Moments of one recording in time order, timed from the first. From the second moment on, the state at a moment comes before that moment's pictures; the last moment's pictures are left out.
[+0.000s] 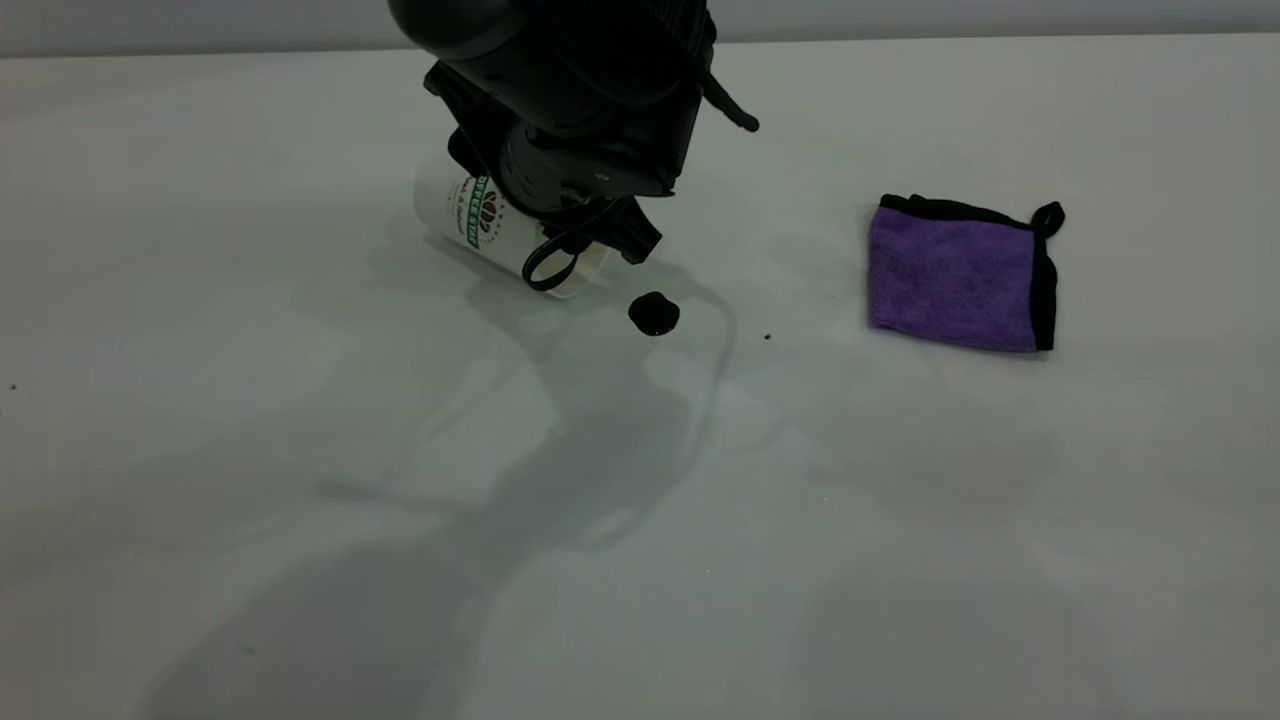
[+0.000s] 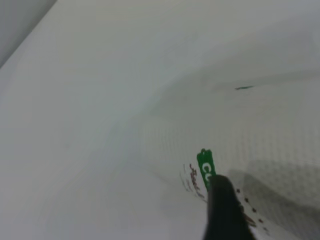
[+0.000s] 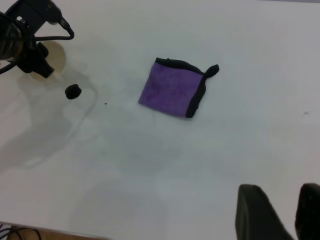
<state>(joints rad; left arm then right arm) -0.74 2.47 -1.49 1.25 0.68 -1.19 0.08 -0.02 -0.47 0.12 1.13 -0.04</state>
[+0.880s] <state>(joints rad) -0.53 2.06 -1.49 0.68 0.71 -0.53 0.08 -0.02 -0.47 0.12 1.13 -0.04</state>
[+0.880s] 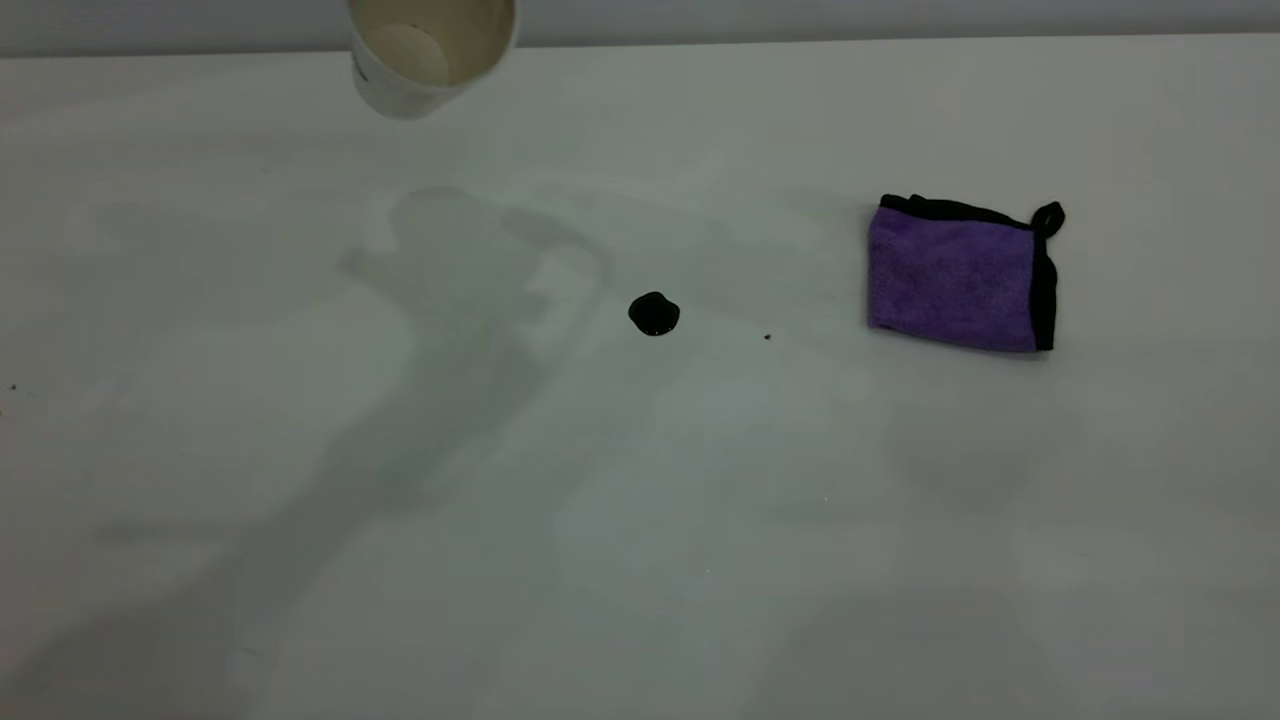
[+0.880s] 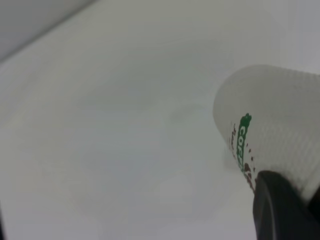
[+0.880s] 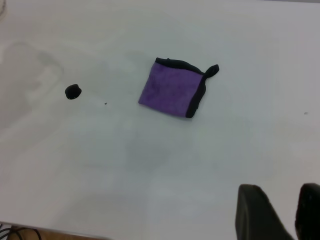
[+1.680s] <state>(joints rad) -0.16 2.17 -1.49 -0.19 0.64 0.25 0.08 -0.02 -0.47 0.12 1.13 -0.04</state>
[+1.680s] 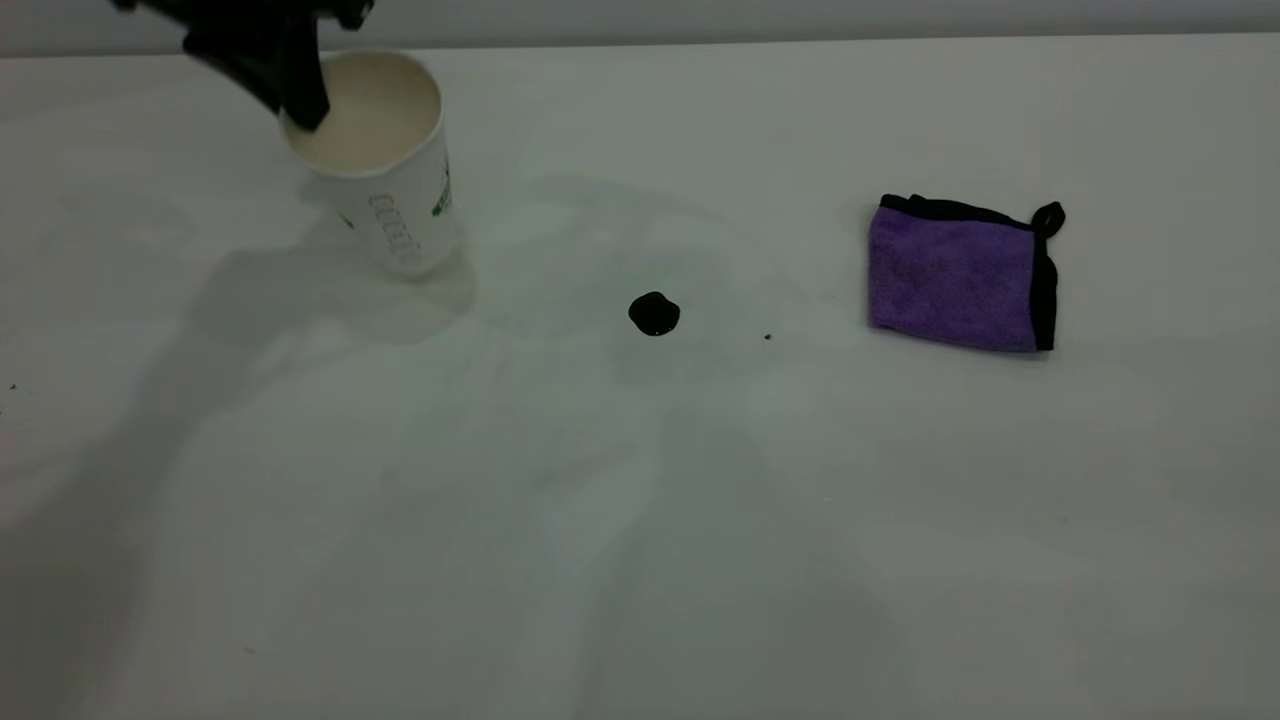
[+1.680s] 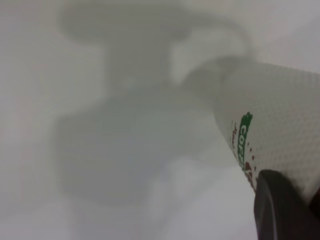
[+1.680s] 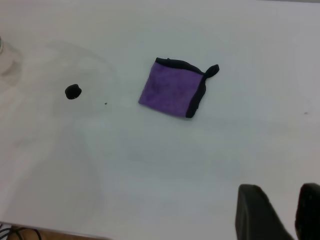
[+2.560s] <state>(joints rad) -0.13 2.25 -1.49 -0.41 0.61 0.46 0.08 -0.02 -0.47 0.12 1.13 -0.04</state>
